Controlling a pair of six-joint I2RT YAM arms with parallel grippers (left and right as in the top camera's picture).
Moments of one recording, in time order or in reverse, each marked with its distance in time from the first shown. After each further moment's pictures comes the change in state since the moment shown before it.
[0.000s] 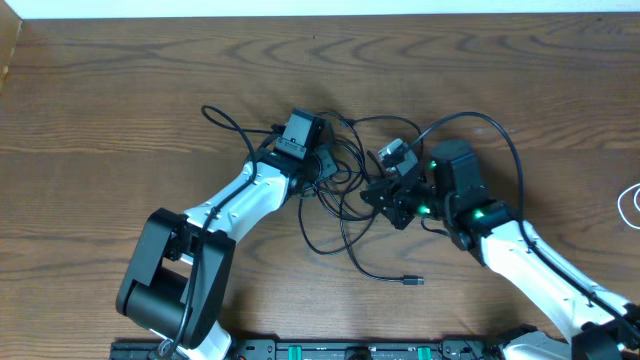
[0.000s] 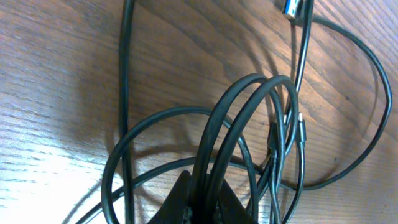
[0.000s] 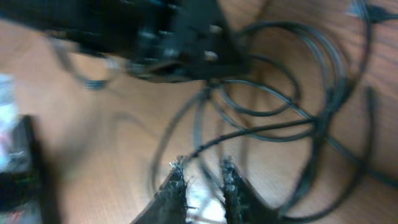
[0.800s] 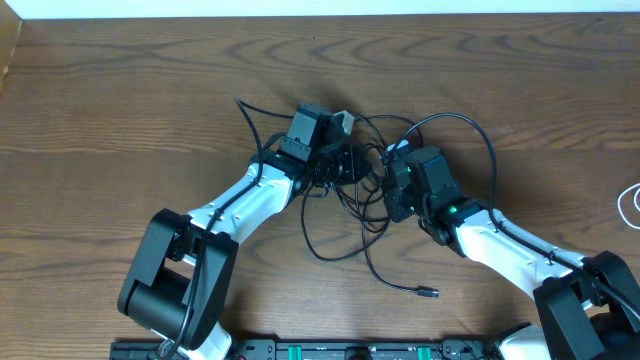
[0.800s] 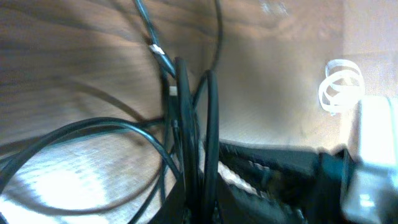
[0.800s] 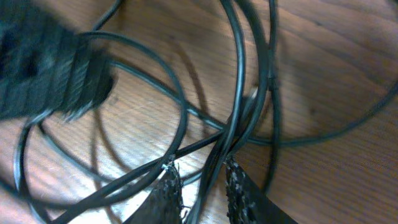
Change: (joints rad) left arm -0.024 0.000 0.000 0.175 0.479 0.271; right arm 0.056 0.175 0.000 0.040 0.507 -0.006
